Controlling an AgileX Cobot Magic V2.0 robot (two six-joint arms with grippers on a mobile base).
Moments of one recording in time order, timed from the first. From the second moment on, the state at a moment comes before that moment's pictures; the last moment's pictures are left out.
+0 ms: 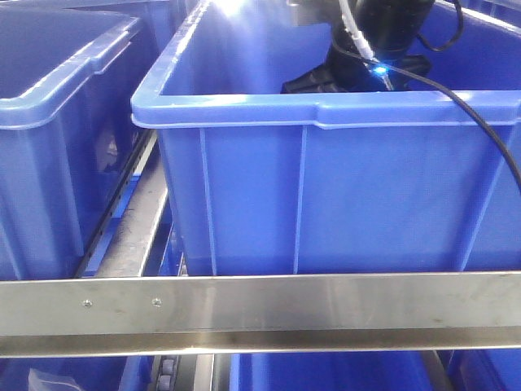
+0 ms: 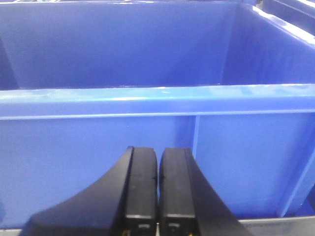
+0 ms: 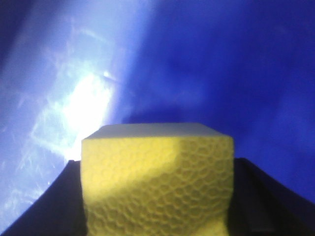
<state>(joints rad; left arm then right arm) -0.03 -0.01 0.00 0.23 0.13 -0.20 0.45 1.90 -1.43 -0.18 0.50 0.17</state>
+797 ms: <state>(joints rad) -0.03 -0.01 0.00 0.23 0.13 -0.20 0.47 1.40 -1.08 -0.18 0.36 0.17</state>
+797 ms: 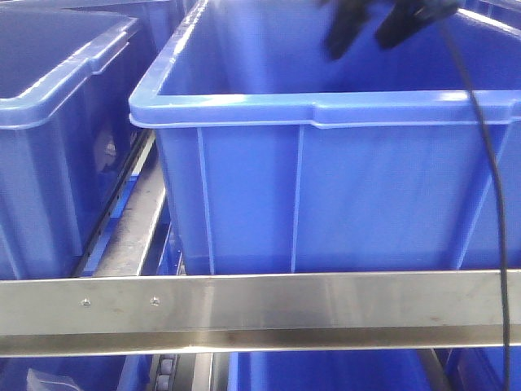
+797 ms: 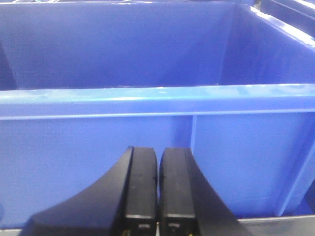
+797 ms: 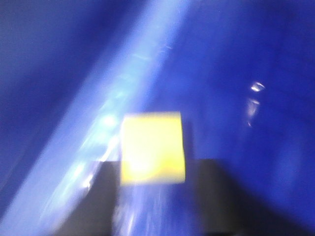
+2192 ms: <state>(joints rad) -0.03 -0.01 0.00 0.23 0.13 -0.20 0.05 0.05 0.00 -0.19 0.07 0.17</state>
